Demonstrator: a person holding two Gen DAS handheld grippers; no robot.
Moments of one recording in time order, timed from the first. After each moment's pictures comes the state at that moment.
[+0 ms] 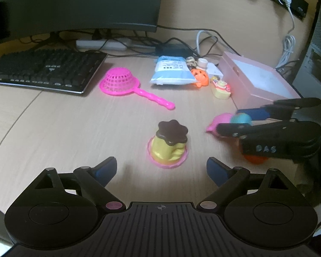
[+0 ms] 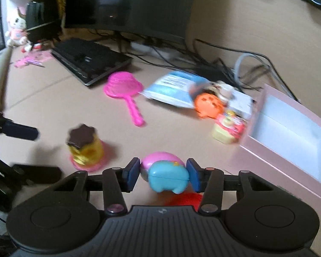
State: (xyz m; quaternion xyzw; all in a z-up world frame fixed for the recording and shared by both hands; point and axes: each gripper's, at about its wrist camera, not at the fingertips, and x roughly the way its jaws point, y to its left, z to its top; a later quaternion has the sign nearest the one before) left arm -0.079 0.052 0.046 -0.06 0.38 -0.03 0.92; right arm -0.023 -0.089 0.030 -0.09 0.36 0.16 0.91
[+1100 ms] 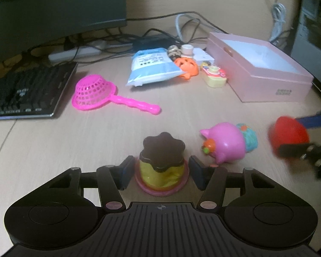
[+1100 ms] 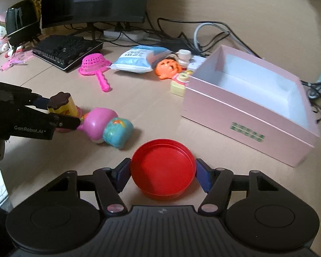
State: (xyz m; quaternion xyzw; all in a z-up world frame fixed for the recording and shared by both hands) left arm -0.035 0.020 0.023 0.07 0.39 -0.12 0.91; right arm -0.073 -0.162 0.025 -0.05 0.40 0.09 0.91
